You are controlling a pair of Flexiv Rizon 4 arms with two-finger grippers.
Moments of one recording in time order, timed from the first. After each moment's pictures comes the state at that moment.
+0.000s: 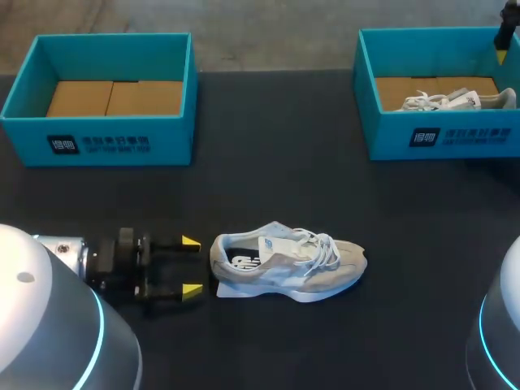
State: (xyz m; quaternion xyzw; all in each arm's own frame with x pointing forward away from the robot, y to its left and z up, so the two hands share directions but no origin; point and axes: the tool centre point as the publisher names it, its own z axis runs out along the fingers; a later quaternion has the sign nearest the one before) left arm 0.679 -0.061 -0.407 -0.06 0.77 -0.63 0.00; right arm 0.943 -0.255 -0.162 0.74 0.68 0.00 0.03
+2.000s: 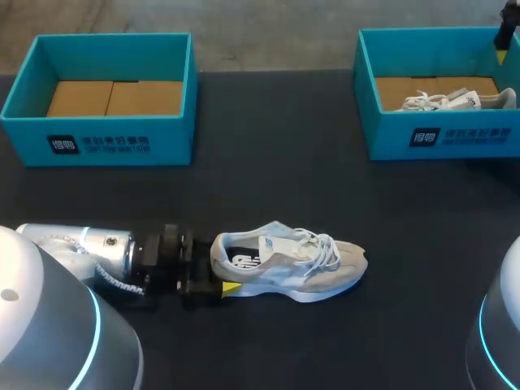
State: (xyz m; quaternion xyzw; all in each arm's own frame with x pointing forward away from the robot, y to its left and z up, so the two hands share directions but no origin) left arm 0.685 -0.133 -0.417 -0.03 0.76 -0.65 -0.03; right arm 0.943 -0.256 -0.162 0.74 0.68 0.00 0.03
